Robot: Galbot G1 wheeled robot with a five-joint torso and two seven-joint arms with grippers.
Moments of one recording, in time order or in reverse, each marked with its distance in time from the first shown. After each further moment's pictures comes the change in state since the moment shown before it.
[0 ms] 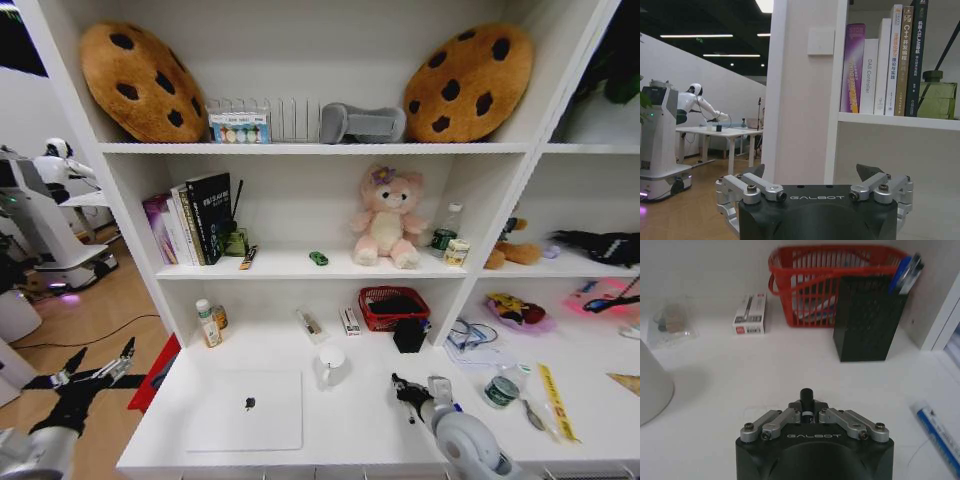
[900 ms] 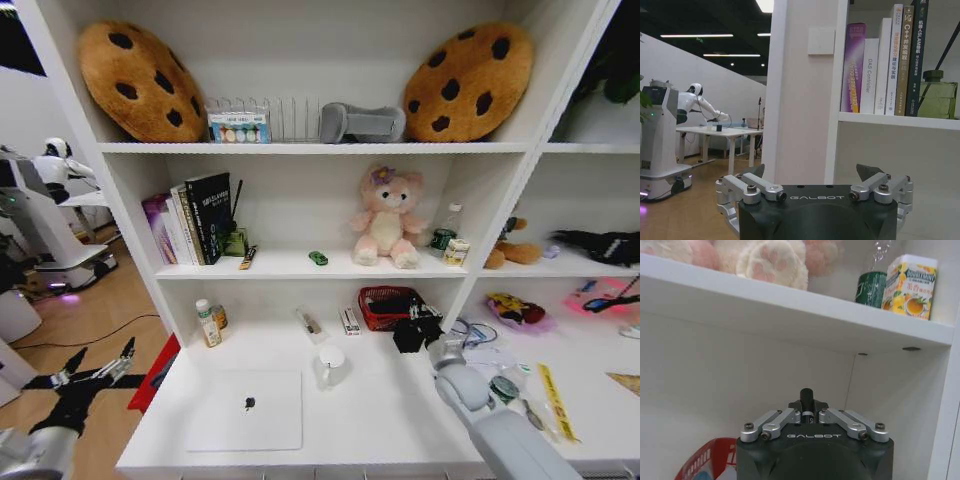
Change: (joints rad) left arm 0.000 0.000 0.000 0.000 0.000 0.000 0.000; right arm 0.400 0.037 -0.021 -0.364 -0.371 0.506 -0.164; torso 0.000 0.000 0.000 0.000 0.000
